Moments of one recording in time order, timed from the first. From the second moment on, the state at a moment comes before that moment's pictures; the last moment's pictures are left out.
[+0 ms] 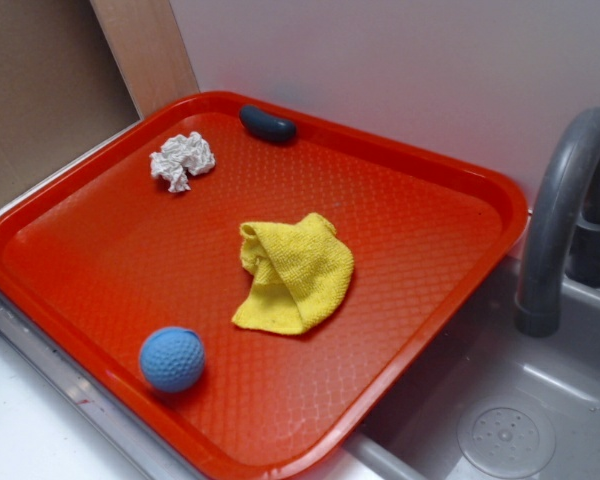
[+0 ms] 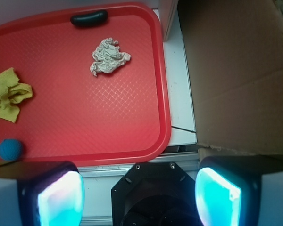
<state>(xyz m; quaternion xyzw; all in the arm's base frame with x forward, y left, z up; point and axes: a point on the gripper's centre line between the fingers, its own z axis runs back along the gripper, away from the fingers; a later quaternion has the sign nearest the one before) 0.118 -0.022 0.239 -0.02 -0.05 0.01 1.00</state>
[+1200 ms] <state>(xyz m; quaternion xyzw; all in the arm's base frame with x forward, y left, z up) 0.206 -0.219 0.129 -0.17 -0.01 -0.09 0.98</state>
